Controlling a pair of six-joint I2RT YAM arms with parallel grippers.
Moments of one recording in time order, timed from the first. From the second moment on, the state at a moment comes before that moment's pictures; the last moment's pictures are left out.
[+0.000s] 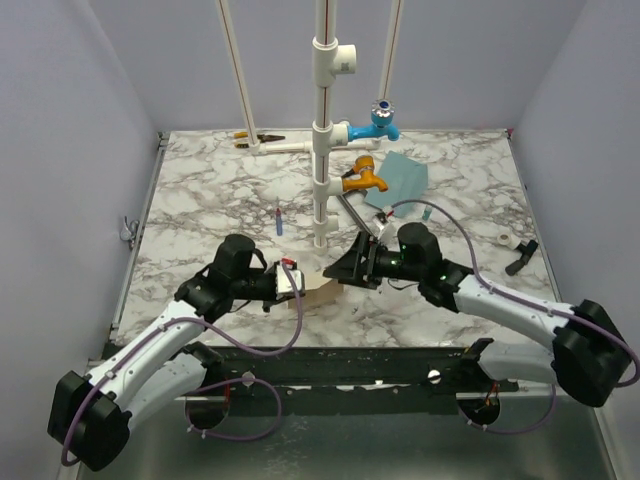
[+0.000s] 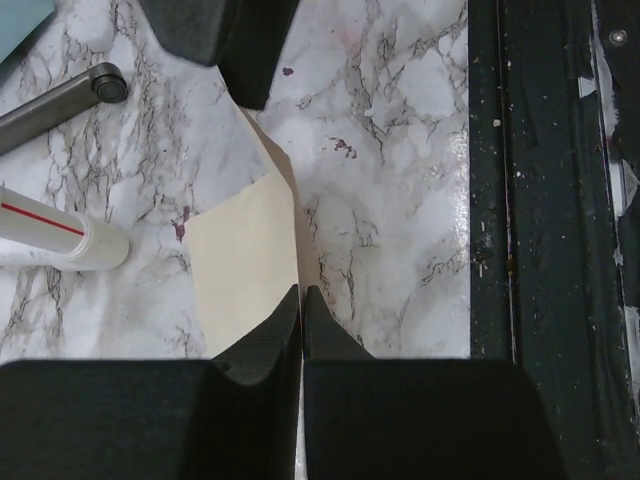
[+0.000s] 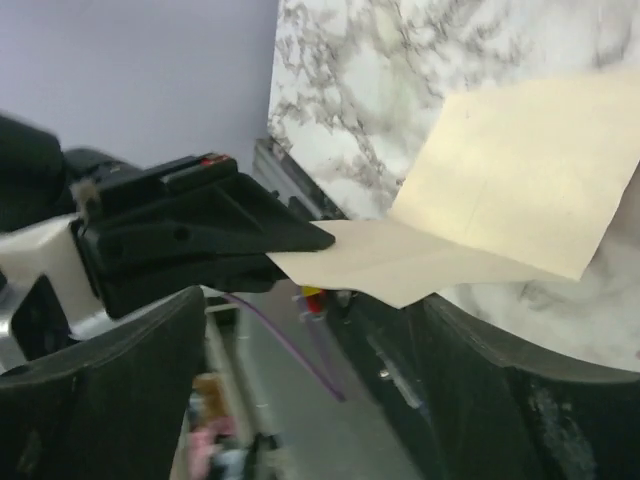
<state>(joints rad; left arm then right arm) -0.56 0.85 0.51 -0.30 0.78 0.65 0.75 1.23 0.55 0.29 -0.48 1.20</state>
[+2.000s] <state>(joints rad) -0.47 0.94 0.56 -0.52 0.71 0.83 1.39 1.41 0.56 0.08 0.16 -0.73</state>
